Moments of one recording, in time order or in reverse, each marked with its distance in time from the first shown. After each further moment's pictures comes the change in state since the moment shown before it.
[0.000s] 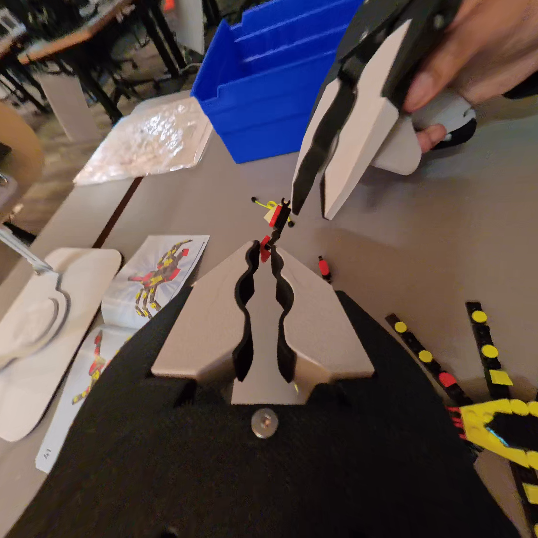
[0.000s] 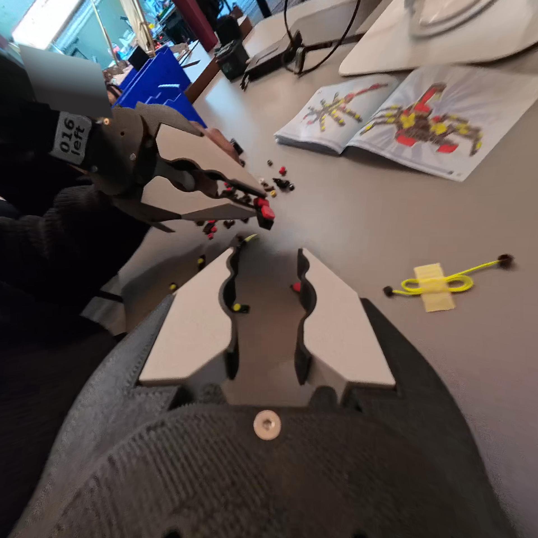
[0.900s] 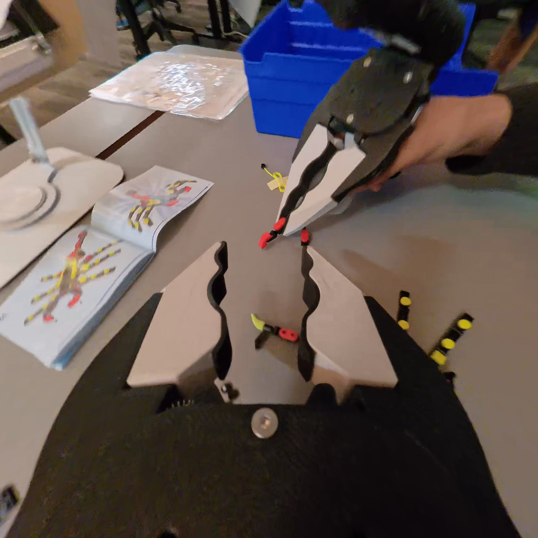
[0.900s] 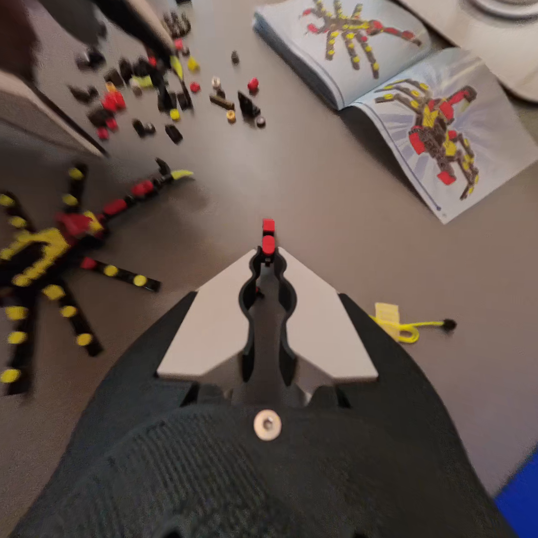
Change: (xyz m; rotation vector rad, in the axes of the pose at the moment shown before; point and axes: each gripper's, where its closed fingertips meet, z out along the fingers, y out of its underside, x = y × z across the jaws) left arm 0.010 0.022 -0.054 -0.016 -0.091 -0.329; right arm 0.038 0.034 0.045 -0.318 0.245 -0.499
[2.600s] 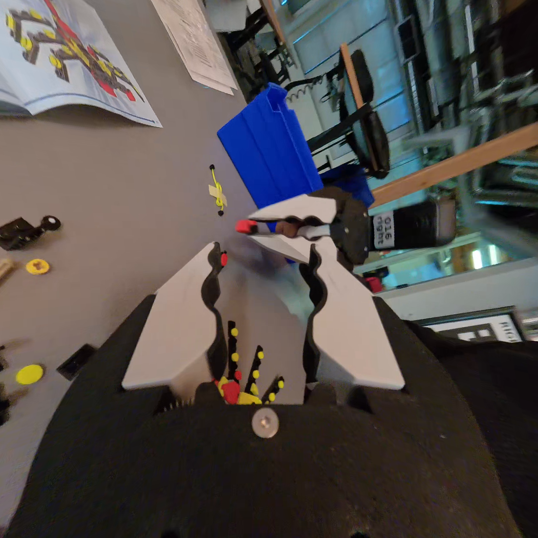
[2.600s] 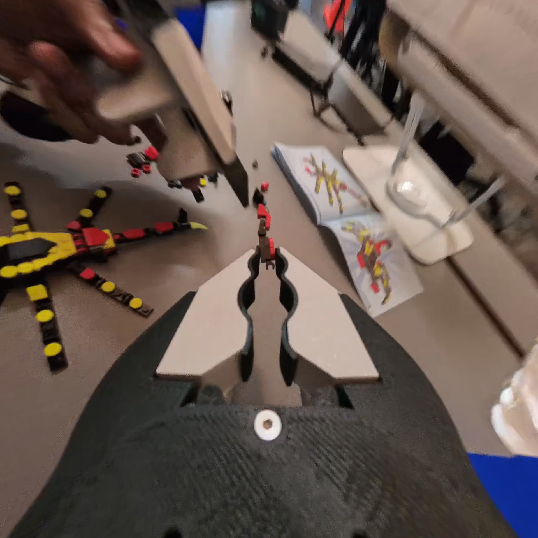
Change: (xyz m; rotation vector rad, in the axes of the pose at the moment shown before) left arm -0.006 -0.012 0.008 0.134 0.405 -1.008; right arm -0.016 -0.054 -0.028 0.300 0.103 -0.373
